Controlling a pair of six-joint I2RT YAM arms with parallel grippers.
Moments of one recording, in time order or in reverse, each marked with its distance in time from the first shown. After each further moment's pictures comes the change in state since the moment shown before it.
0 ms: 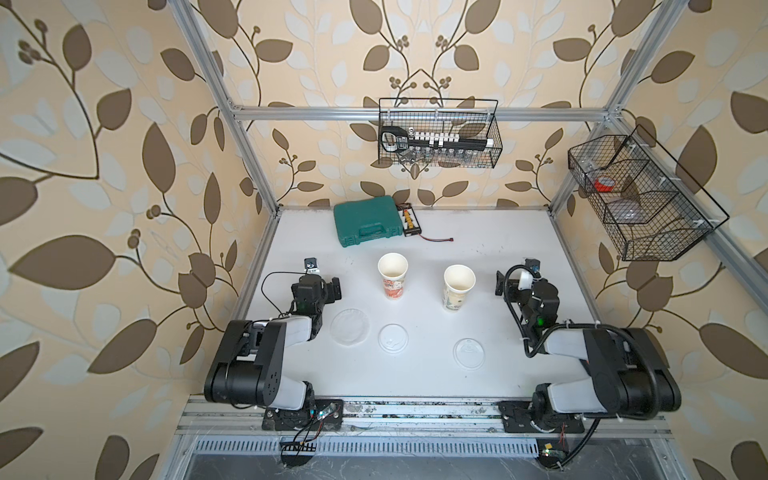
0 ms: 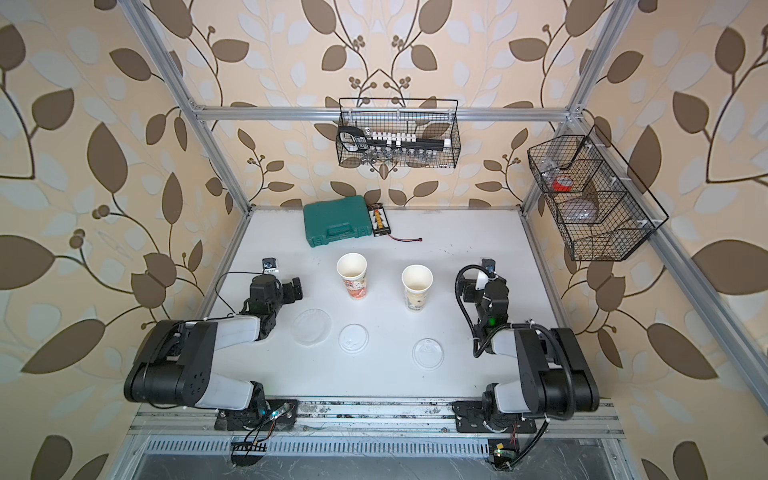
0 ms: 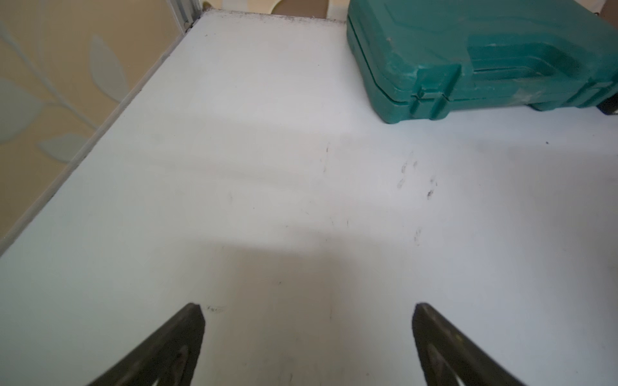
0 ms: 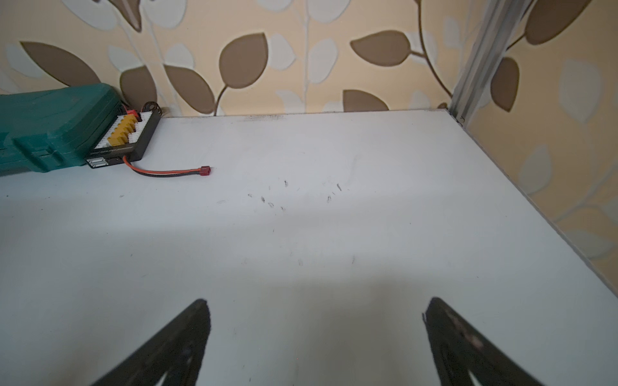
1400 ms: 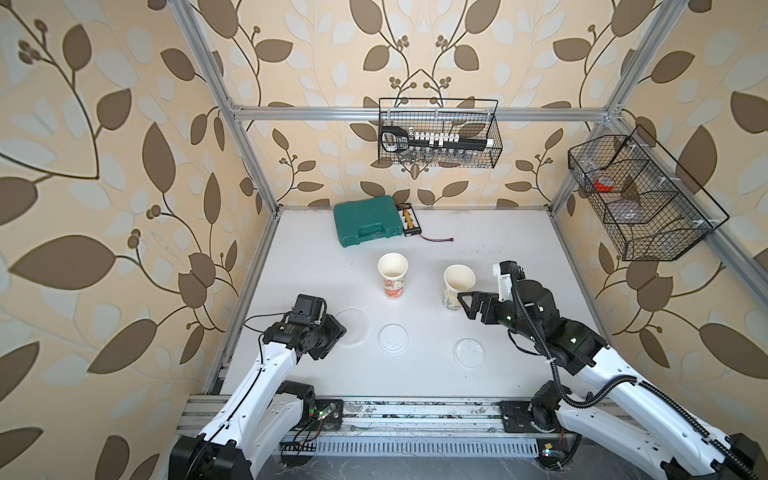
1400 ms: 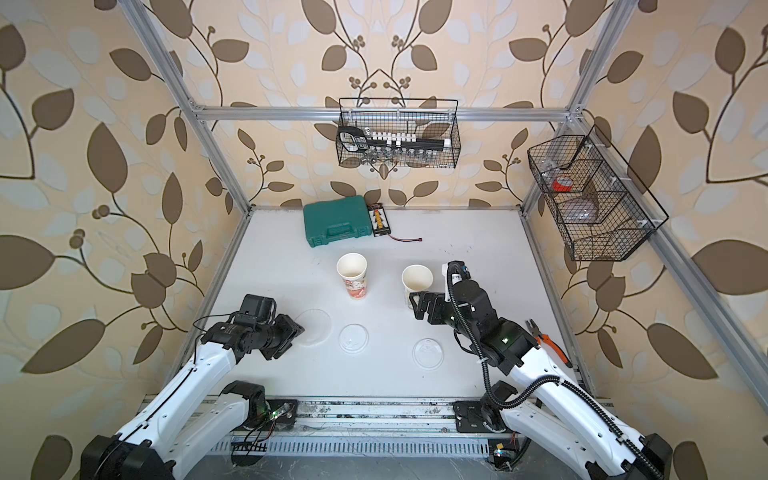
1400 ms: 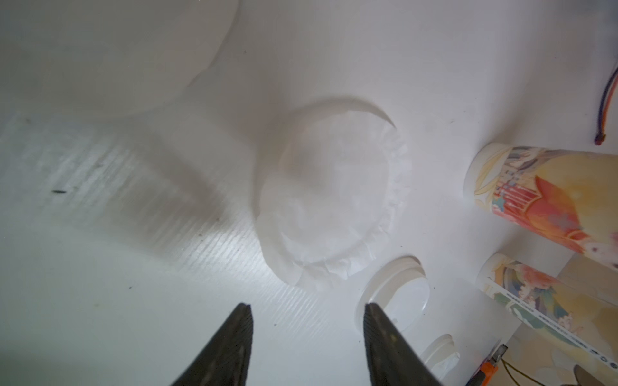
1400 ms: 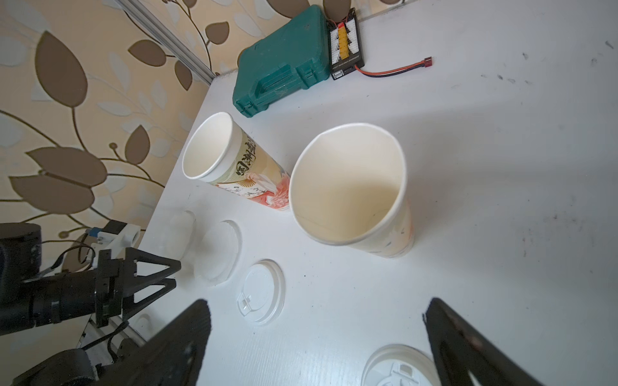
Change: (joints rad) left arm -0.120 -0.546 0.030 -1.164 0.438 -0.872; right arm 0.635 -0.561 0.431 -1.276 -0.018 0.581
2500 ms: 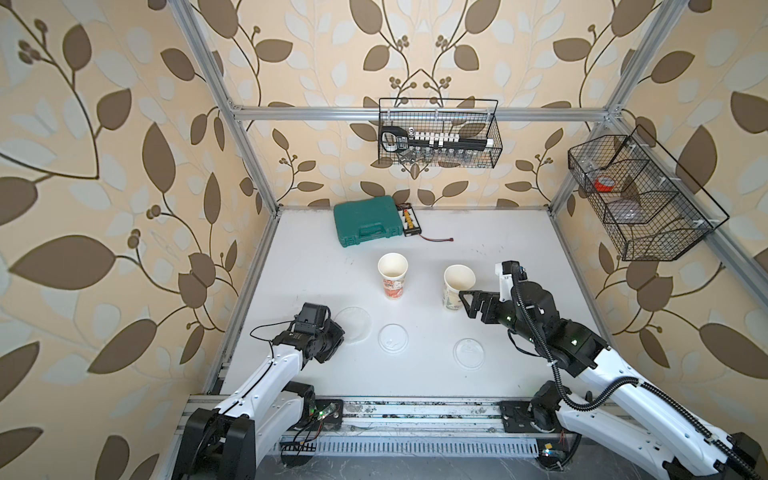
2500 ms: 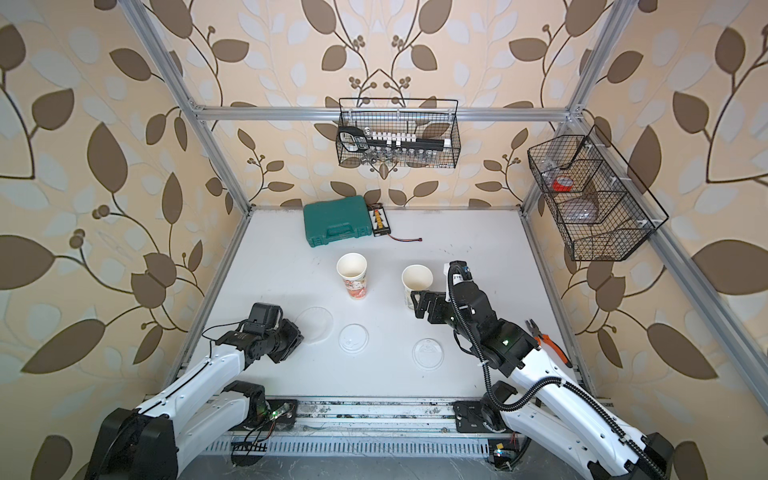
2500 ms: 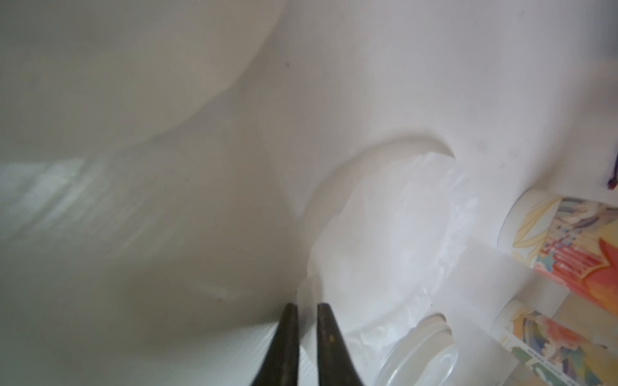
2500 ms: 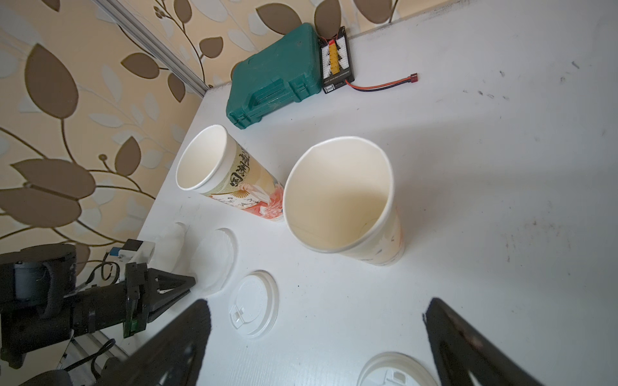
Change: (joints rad) left arm 0.000 0.093 -0.151 0.294 -0.043 -0.061; right arm 0.017 -0.010 0.000 0.005 0.064 0.003
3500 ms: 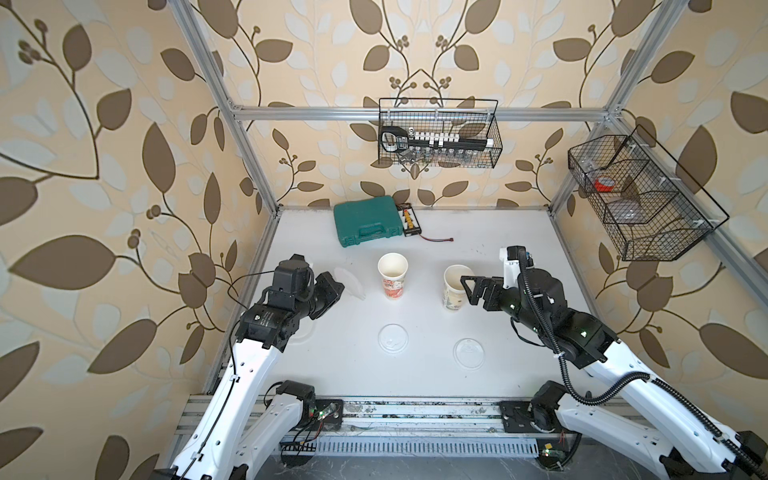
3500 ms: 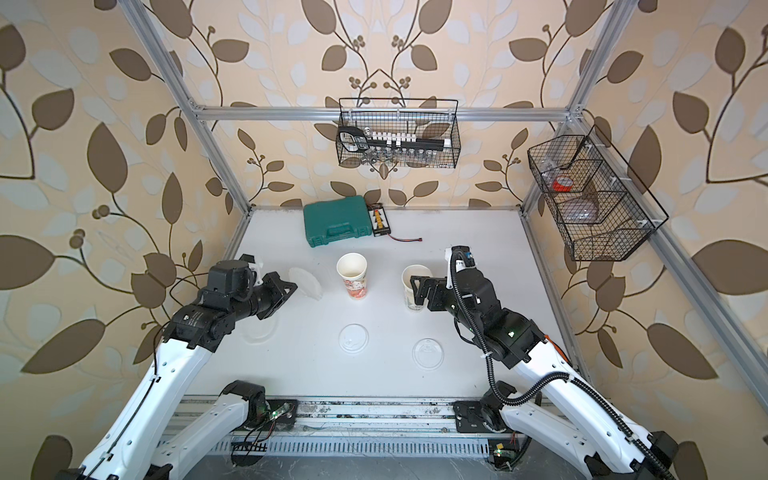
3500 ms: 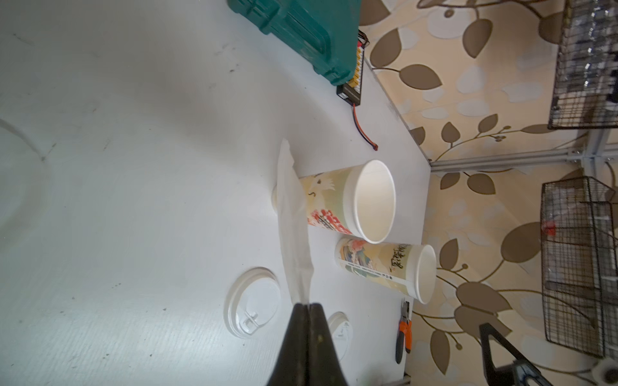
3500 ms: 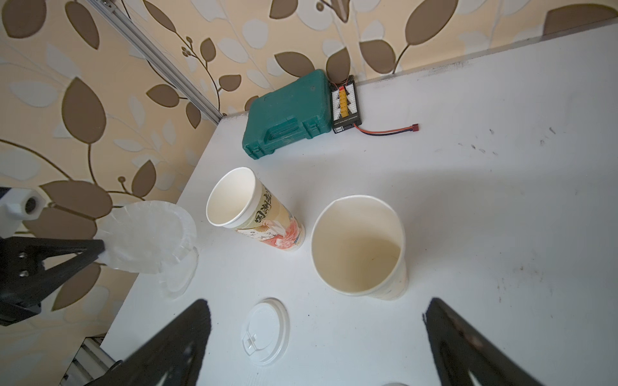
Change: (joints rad) left arm -0.054 -0.105 0.634 -0.319 0.088 0.171; right arm 0.000 0.051 0.168 -0.047 0.047 -0.051
